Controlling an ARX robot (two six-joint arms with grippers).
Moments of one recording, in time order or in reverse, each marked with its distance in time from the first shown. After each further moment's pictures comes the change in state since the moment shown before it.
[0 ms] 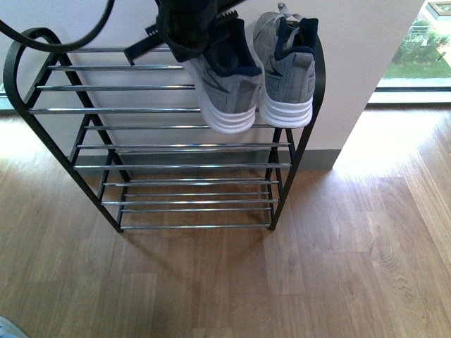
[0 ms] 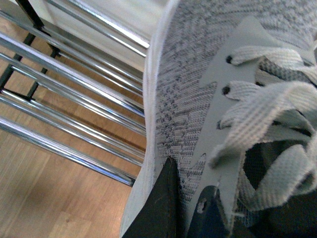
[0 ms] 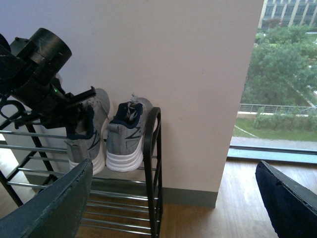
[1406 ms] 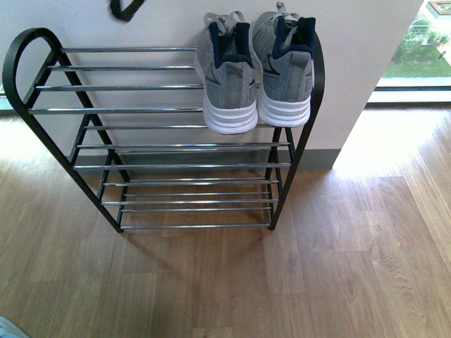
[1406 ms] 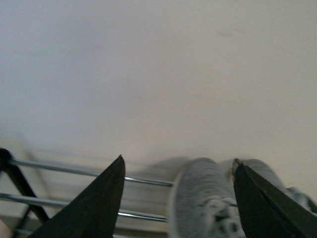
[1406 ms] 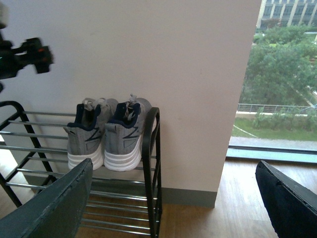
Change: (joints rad) left arm 0.074 -0.327 -0.632 1.099 -0.122 0.694; right arm 0.000 0.000 0.000 0.000 0.001 0.000
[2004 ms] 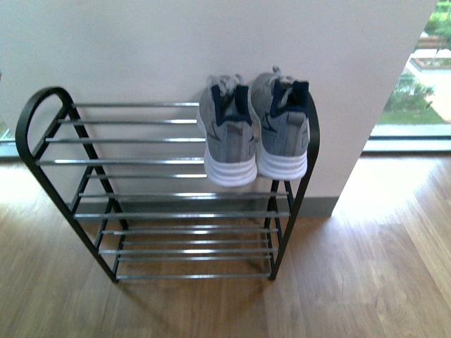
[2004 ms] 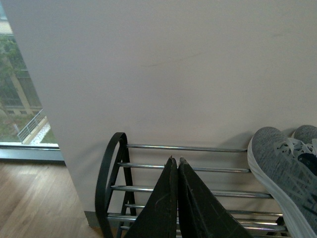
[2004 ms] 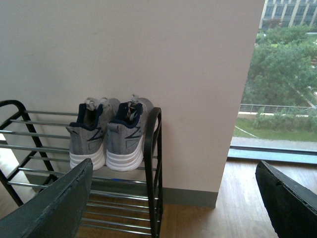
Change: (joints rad) left arm 0.232 -0.548 -0.825 0.381 0.205 0.198; right arm 0.000 0.000 0.000 0.000 -0.001 0.000
